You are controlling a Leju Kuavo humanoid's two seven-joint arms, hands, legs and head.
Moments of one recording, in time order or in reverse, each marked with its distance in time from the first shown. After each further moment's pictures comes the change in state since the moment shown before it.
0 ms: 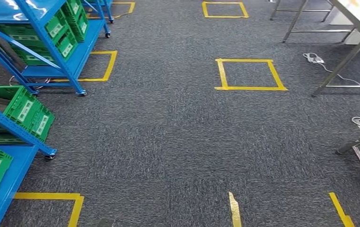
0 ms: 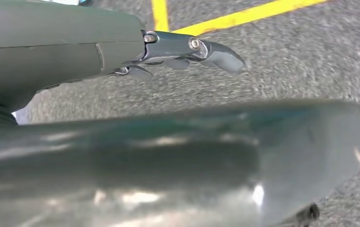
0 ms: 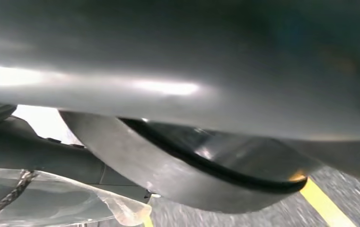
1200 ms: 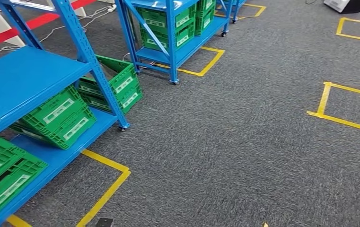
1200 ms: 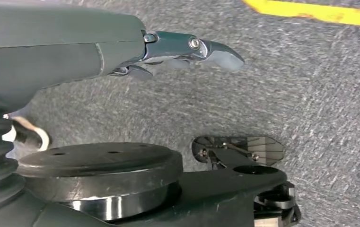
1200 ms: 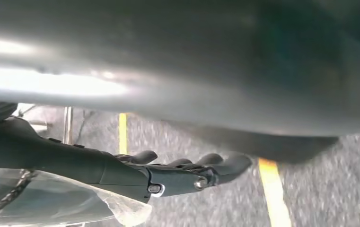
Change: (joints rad) left arm -0.001 -0.005 0.007 0.001 0.034 -0.003 -0.029; right arm 0.007 -0.004 0.004 0.002 -0.019 -0.051 -0.078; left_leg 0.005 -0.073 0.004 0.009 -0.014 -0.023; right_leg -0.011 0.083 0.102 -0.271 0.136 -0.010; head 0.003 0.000
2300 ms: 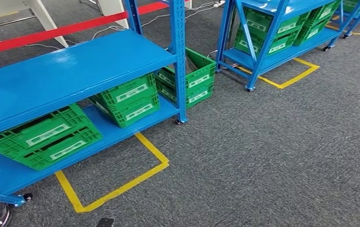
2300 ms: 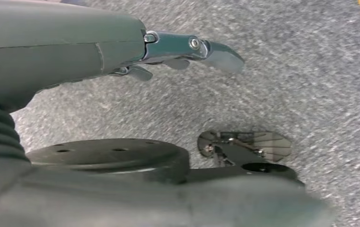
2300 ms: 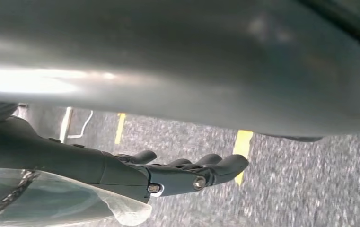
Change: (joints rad) left arm 0.003 0.002 0.008 0.000 -0.008 -0.011 0.006; right arm -0.003 -0.002 -0.005 0.002 -0.004 -0.034 -0.002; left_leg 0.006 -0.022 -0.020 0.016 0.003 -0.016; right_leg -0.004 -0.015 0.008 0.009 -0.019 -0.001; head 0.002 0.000
